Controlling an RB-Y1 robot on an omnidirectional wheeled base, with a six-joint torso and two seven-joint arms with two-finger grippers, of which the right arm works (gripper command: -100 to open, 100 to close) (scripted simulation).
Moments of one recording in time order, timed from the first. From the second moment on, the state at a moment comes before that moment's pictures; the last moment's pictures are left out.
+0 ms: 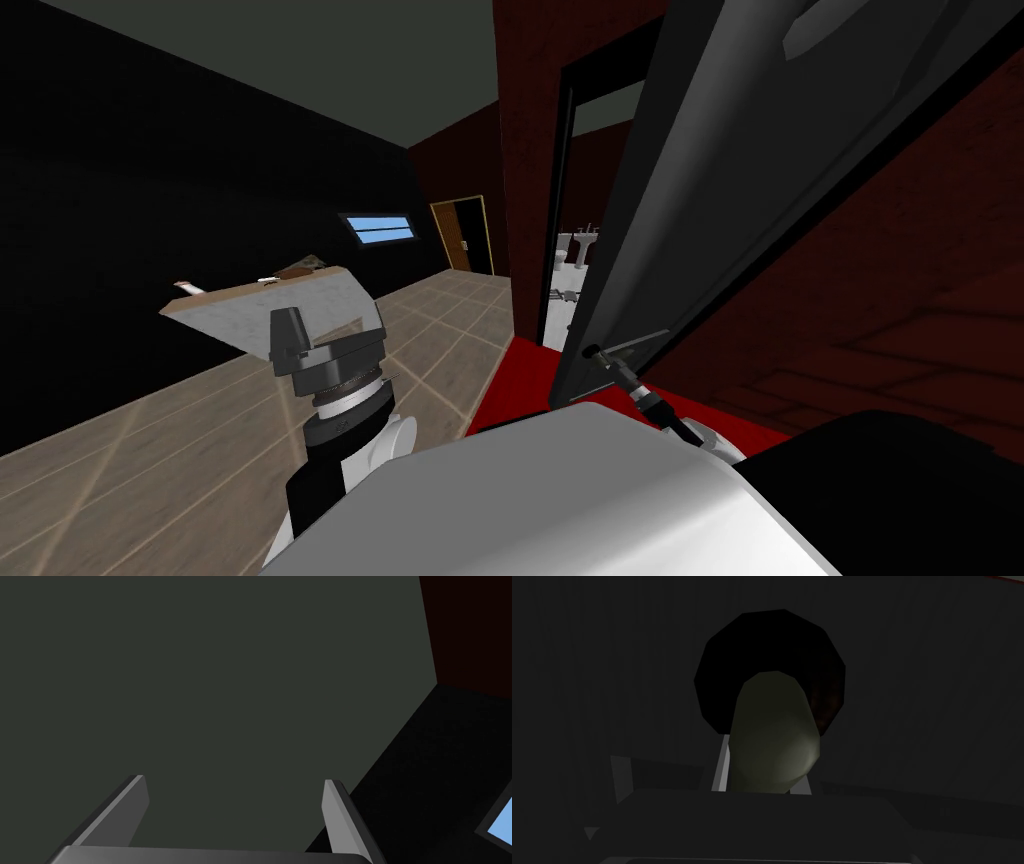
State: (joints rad) arm 0.22 -0.68 0.30 -0.71 -0.29 -1.17 -0.38
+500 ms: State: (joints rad) arm 0.25 -0.69 0.32 -0.68 -0.29 -1.22 -0.38
